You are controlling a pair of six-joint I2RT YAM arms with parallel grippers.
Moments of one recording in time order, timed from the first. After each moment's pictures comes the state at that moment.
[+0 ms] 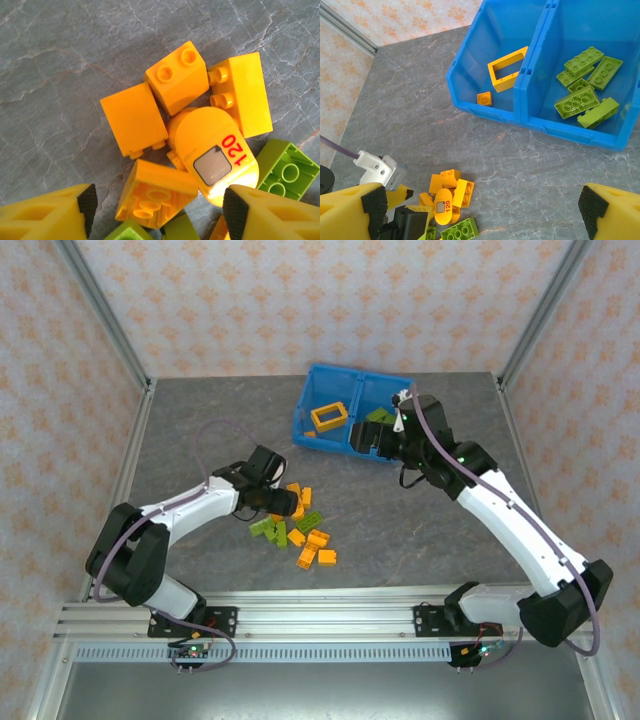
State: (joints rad) left arm -0.48 1.52 0.90 -0.52 0.04 -0.29; right arm 0.56 1.24 1.30 -0.68 0.02 0.53
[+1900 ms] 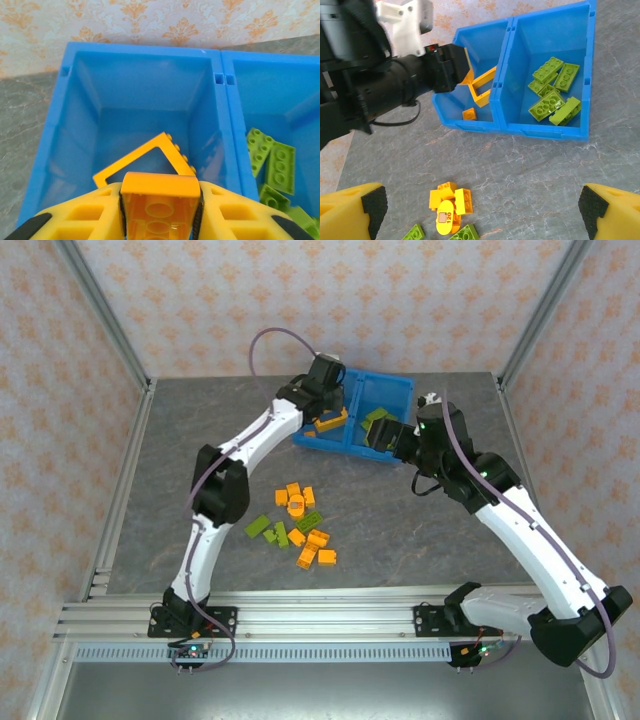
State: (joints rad) left arm -0.50 2.33 2.21 -0.57 -0.25 -0.30; right arm 0.56 1.12 1.30 -0.76 0.15 0.65
